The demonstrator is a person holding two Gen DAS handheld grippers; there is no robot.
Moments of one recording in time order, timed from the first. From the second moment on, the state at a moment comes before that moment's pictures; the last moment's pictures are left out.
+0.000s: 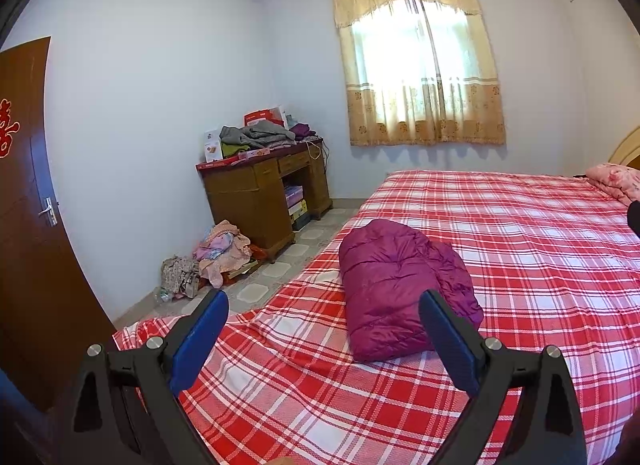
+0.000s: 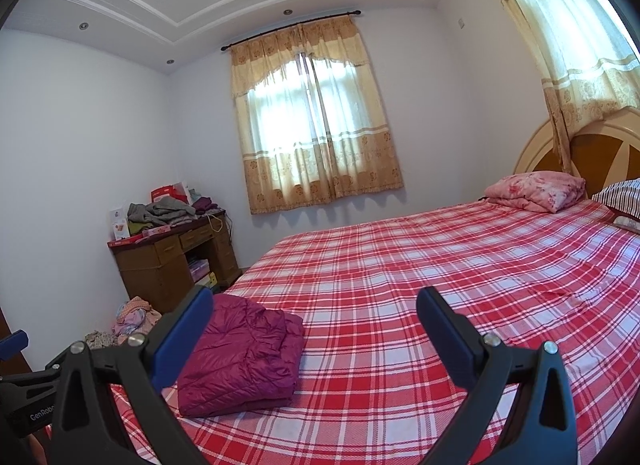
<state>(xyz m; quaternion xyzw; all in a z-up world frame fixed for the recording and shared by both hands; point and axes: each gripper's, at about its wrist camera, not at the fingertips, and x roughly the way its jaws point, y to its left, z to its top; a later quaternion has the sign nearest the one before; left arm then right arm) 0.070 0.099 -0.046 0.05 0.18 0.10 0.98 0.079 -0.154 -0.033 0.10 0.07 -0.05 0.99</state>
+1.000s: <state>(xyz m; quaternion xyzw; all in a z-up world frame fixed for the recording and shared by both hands) 0.075 0.113 -0.045 0.03 0.19 0.12 0.97 0.080 -0.148 -0.034 0.09 0.07 -0.05 0.99</state>
